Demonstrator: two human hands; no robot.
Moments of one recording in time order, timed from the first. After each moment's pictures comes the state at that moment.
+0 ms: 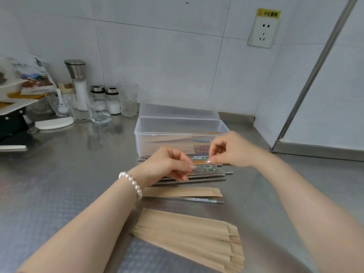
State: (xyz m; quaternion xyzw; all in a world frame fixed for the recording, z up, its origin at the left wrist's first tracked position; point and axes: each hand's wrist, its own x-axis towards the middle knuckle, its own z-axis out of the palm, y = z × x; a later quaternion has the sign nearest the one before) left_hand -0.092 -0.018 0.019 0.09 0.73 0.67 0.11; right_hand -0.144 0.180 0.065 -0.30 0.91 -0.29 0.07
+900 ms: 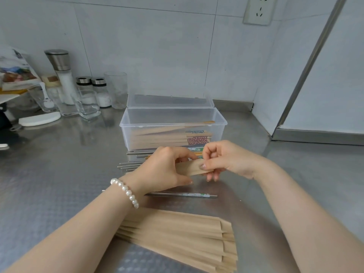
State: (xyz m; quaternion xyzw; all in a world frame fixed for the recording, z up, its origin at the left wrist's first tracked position) left_hand -0.081 0.008 0.012 0.16 0.92 0.34 -0.06; right_hand -0.133 0.195 0.029 -0.24 0.80 -0.49 0.24
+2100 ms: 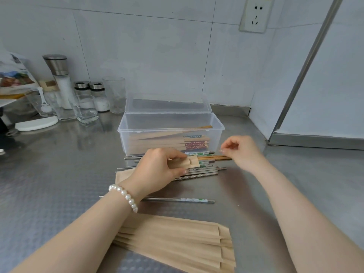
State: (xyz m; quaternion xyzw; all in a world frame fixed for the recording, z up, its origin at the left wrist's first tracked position) left_hand -0.091 0.003 0.002 0.10 0.92 0.34 -0.16; right_hand -0.175 0.224 0.010 -0.10 0.92 -0.38 -0.07
